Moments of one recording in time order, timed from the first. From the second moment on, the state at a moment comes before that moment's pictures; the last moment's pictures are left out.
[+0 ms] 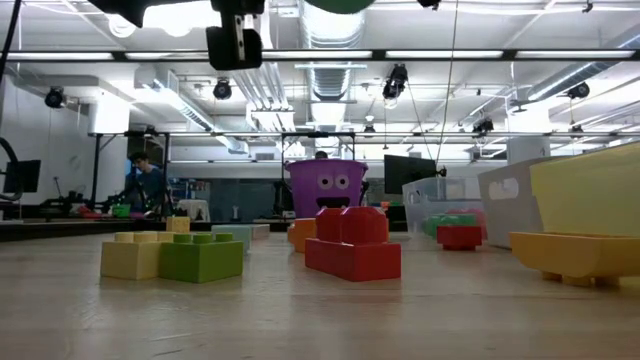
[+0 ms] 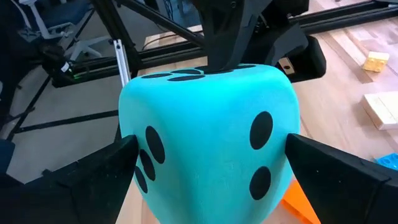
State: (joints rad) left arm -0.17 1.40 0.78 0.47 0.22 -1.08; right arm 0.39 1.49 1.20 -0.20 0.27 0.44
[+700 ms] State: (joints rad) left arm -0.17 1.40 0.78 0.47 0.20 -1.15; right arm 0.39 1.56 1.33 -0.36 0.23 0.56
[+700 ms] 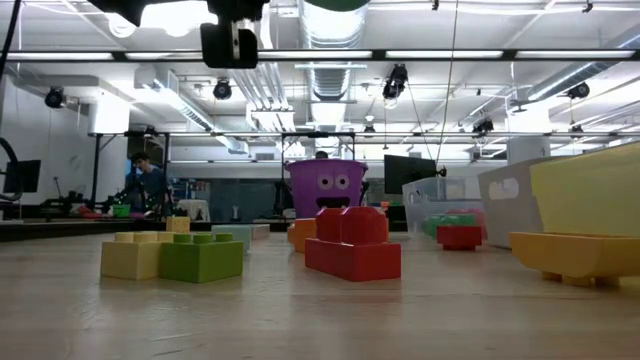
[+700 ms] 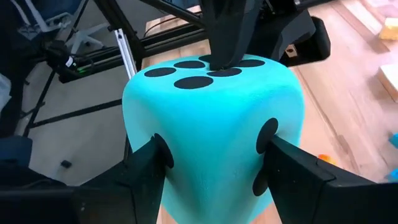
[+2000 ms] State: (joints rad) left arm -0.14 1.39 0.78 0.07 0.23 -1.24; right arm 0.39 1.56 1.30 -0.40 0.15 0.78
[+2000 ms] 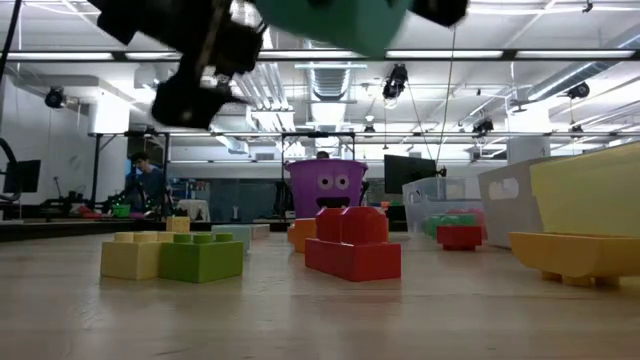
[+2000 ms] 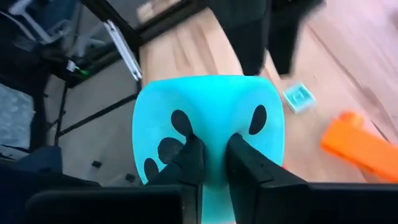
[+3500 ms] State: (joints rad) left arm -0.17 1.35 0.78 -0.29 0.23 -1.17; right arm 0.32 1.35 1.09 -0.69 0.16 0.88
